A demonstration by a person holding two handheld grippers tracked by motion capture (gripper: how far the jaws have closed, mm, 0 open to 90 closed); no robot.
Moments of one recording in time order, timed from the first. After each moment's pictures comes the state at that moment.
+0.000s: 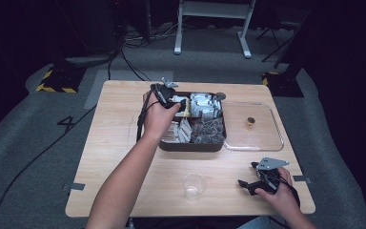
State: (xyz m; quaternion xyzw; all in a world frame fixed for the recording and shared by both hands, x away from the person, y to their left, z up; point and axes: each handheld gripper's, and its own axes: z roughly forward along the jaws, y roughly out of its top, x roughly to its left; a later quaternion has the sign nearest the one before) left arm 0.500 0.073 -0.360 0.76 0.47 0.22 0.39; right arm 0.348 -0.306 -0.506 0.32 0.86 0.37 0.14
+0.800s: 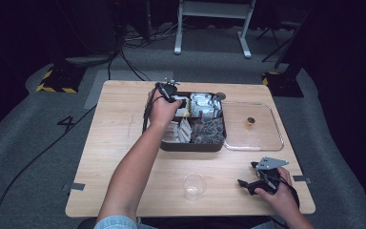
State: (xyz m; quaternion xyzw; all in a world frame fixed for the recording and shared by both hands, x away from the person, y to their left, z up) left arm 0.551 0.065 -0.401 0.77 0.50 0.18 0.35; right arm 0.348 -0.305 -0.506 0.33 0.86 0.37 0.14
